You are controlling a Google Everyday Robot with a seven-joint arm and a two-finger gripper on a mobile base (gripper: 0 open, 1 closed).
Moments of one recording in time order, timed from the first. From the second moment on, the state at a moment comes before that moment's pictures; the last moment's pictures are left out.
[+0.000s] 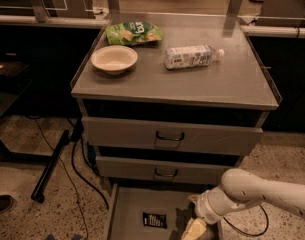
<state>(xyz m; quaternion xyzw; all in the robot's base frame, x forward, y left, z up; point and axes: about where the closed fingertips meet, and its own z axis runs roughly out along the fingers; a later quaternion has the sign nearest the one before) 0.398 -0.128 0.418 -0.52 0.80 0.27 0.14</state>
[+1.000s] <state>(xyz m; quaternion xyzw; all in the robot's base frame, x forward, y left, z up) 0.388 -0.121 0.365 -0.51 0.78 0.33 0.15</state>
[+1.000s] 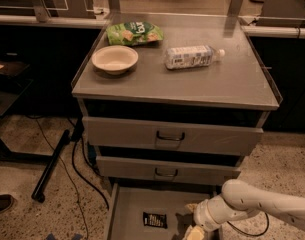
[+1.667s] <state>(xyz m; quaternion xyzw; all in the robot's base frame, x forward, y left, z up) 0.405 -0.110 0.290 -0.47 0.79 0.35 0.19</state>
